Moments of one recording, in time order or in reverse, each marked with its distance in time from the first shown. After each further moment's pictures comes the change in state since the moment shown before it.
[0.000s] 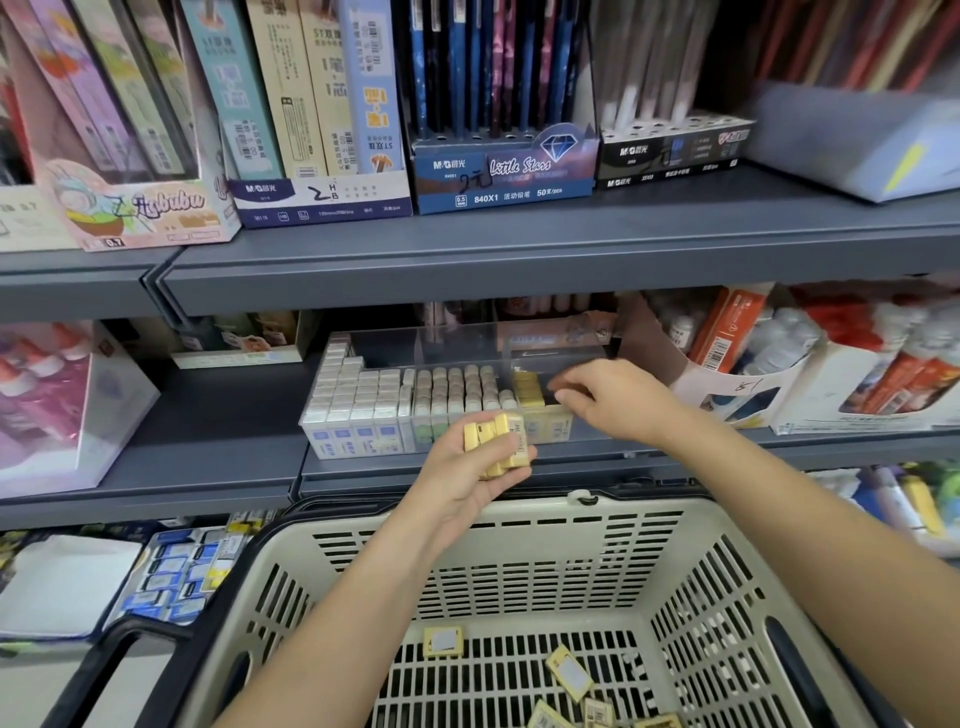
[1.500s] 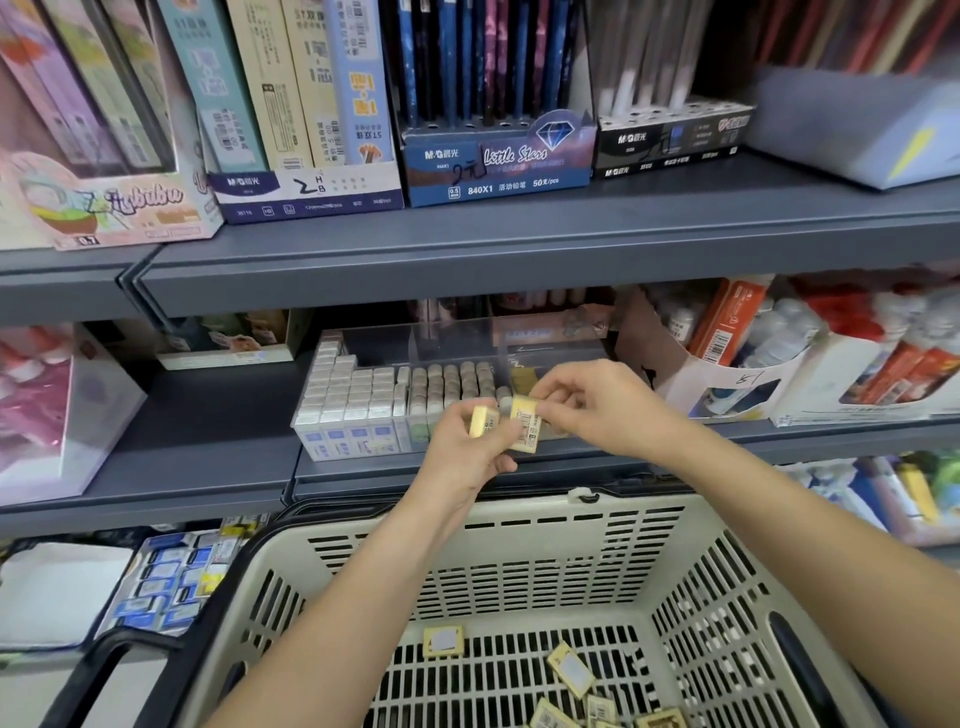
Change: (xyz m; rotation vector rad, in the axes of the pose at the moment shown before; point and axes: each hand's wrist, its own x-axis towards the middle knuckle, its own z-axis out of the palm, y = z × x) left_hand 0.012 0.004 0.011 0.245 0.088 0.118; right_hand -0.023 -0.027 -0.001 0.386 0.053 -0.019
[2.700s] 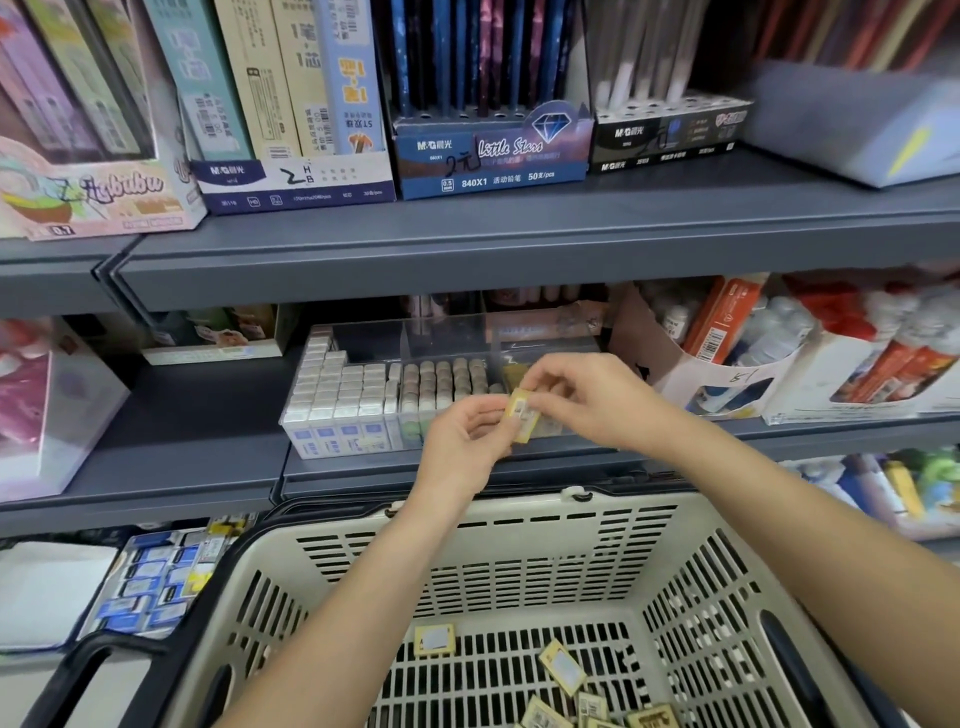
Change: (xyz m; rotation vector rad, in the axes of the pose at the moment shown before) left_hand -0.006 0.001 0.003 0.307 -0.023 0.197; right_hand 0.008 0.003 -0.004 -0.147 0.017 -0.091
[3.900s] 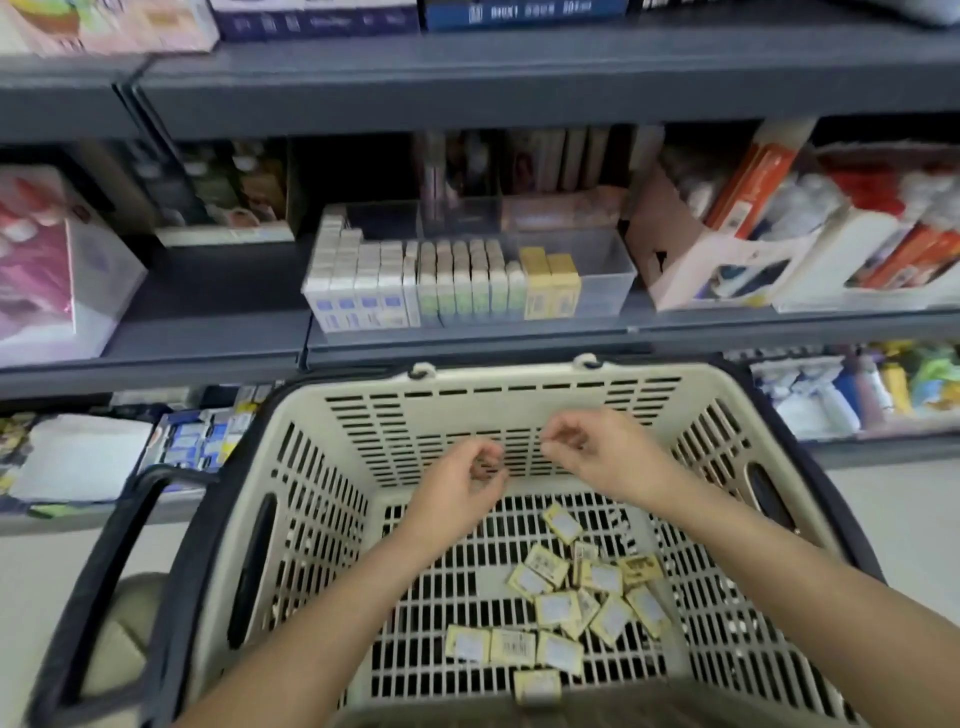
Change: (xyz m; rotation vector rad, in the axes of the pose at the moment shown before) left_hand -0.106 -0.108 -0.030 0.635 -0.180 0.002; right_hand -0.116 -0.008 0.096 0.138 -0.139 0.201
